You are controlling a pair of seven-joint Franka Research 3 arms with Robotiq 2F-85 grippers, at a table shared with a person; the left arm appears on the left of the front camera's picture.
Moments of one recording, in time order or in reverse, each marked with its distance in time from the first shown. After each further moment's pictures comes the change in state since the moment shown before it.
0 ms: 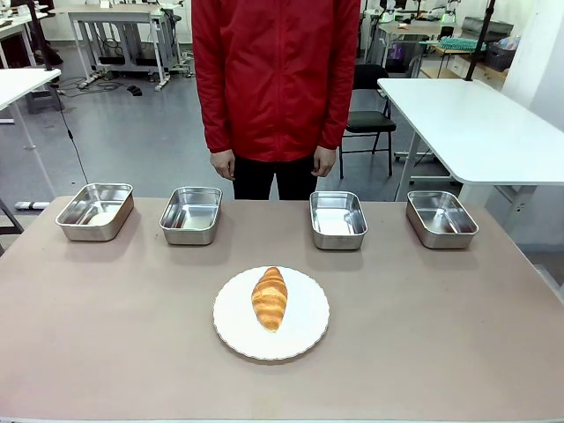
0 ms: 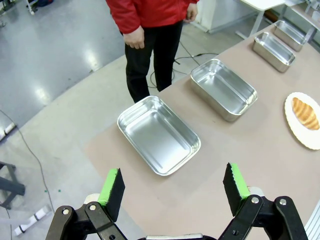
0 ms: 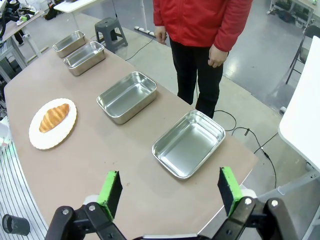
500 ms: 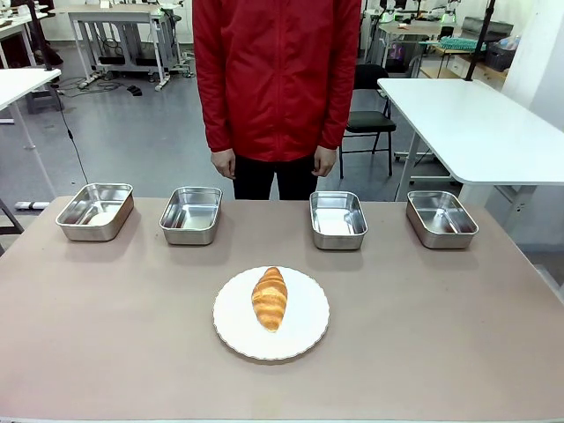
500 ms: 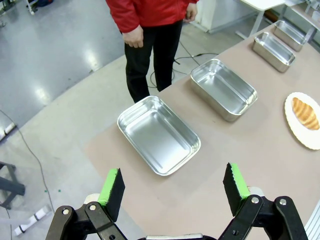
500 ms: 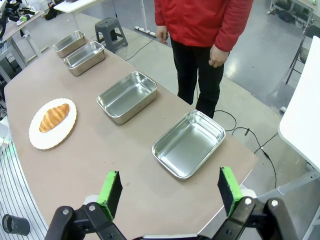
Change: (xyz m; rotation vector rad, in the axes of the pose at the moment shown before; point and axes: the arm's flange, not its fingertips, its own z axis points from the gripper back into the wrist) left arm 0.000 0.000 0.000 0.000 0.000 0.000; right arm 0.000 0.000 0.000 0.000 0.000 0.000
